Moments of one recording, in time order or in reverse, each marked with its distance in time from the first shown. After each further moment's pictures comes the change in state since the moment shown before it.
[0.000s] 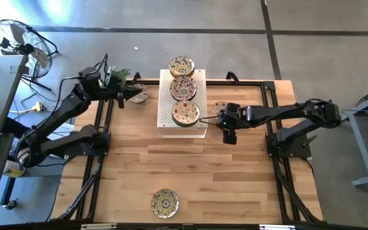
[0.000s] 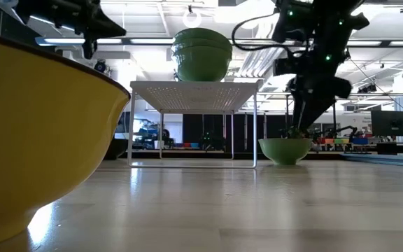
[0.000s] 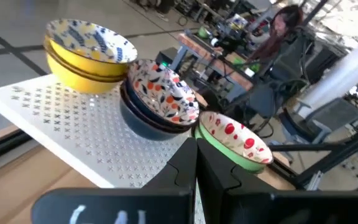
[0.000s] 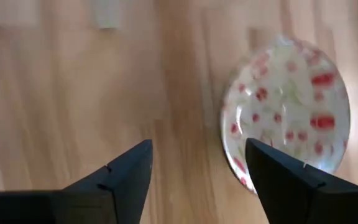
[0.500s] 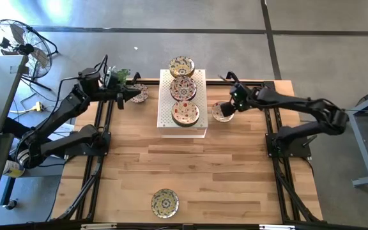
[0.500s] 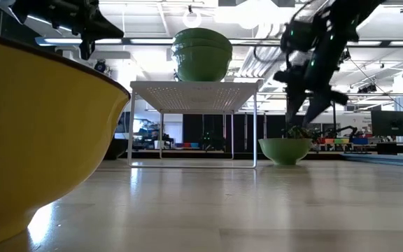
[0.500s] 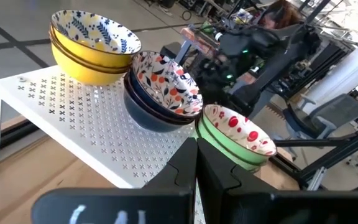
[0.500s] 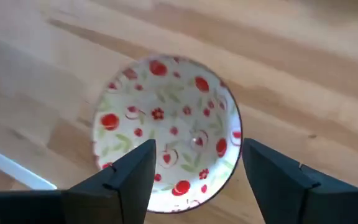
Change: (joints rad) left arm 0.006 -0.020 0.000 -0.049 -0.003 0.016; right arm -0.408 -0.107 -0.028 0.057 -0.158 0.673
